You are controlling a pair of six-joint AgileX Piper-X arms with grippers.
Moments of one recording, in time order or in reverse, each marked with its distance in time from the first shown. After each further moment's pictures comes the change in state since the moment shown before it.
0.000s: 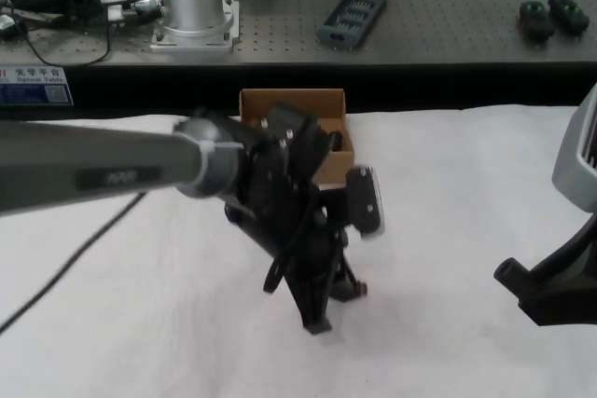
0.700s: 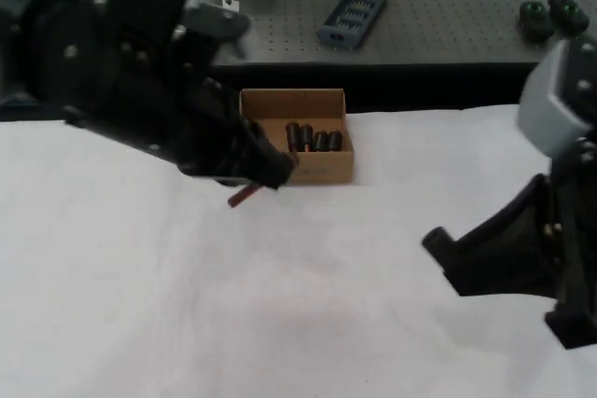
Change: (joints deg) left arm 10.3 -26.5 9.4 0.2 5.5 -38.6; right arm 1.2 5.5 0.0 -10.6 -12.4 3.7
